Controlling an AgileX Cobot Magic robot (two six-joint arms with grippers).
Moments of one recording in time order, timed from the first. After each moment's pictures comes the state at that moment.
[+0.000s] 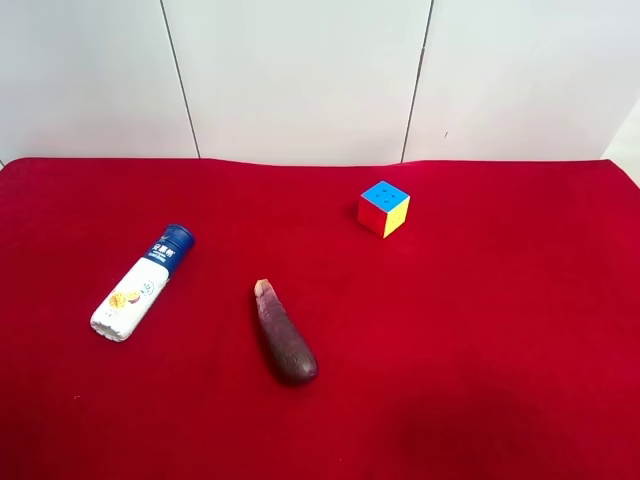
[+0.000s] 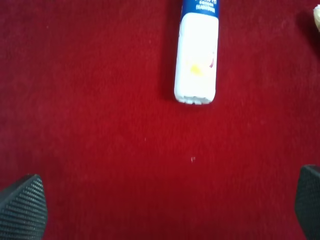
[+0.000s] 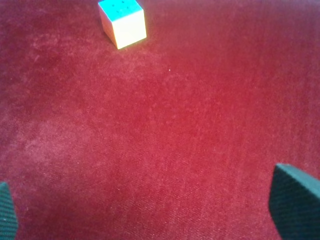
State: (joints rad) left arm -0.24 0.55 -0.81 0.06 1.21 -0.03; right arm 0.33 0.00 -0.48 -0.02 1.06 0.00
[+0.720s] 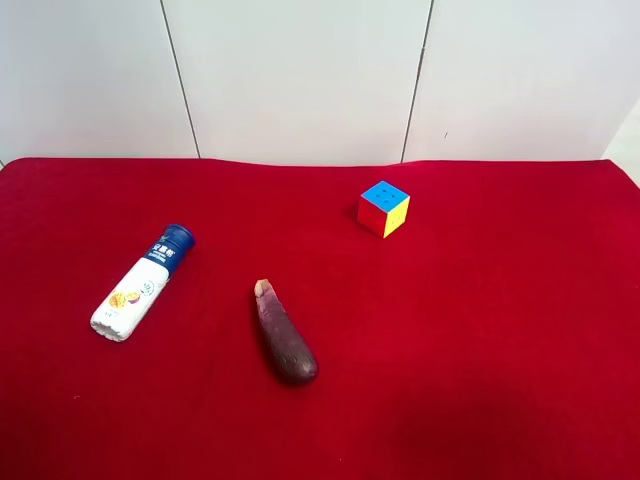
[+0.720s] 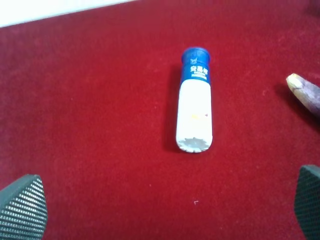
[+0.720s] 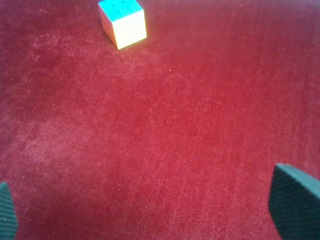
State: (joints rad) left arm -0.24 0.00 -0.68 0.04 1.21 0.05; right arm 0.33 0.00 -0.48 -0.02 1.06 0.00
